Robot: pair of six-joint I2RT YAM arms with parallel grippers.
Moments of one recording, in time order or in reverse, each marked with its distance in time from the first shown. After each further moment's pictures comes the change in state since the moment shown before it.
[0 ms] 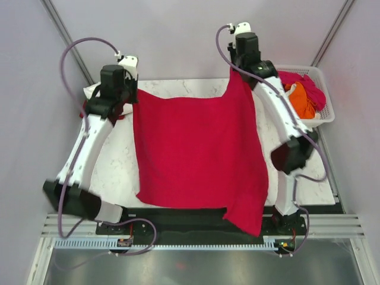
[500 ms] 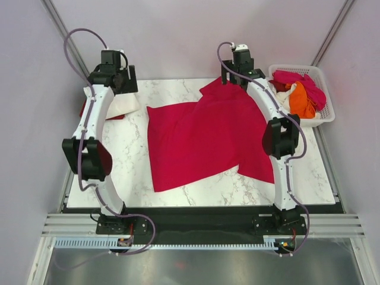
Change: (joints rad) left arm 0.183 0.535 0.427 -0.246 -0.028 -0.191; right arm -0.117 0.441 0.133 0.108 -0.153 0.153
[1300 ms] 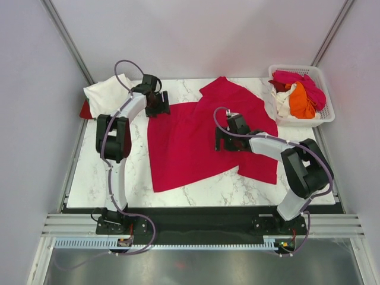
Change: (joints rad) left arm -0.152 0.290 -0.181 0.221 0.240 -0.223; right arm 0.180 -0.655 -1.341 0.348 -0.208 0.321
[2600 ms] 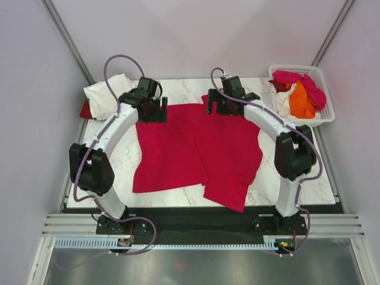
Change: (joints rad) left arm -0.135 -0.469 -0.138 -0.228 -0.206 0.091; right arm -0.012 0.142 0.556 -0.272 0.004 0.015
